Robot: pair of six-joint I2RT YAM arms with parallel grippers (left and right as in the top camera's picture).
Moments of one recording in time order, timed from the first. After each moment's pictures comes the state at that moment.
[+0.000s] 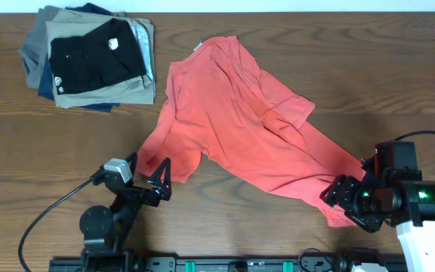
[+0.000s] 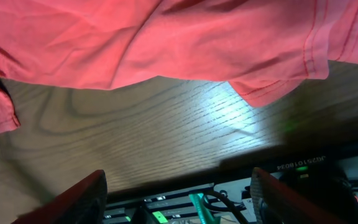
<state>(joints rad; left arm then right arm) 0.03 0.09 0.05 -0.11 0.41 -0.41 -0.03 0.93 0.87 -1.37 -0.27 0.55</state>
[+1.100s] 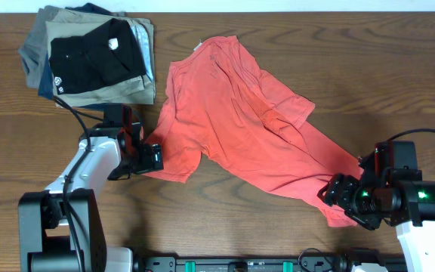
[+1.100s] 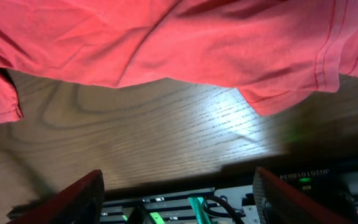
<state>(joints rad) 0.03 1.60 0.82 -0.69 0.08 -0.14 -0.03 0.93 0.86 -1.35 -0.29 0.50</state>
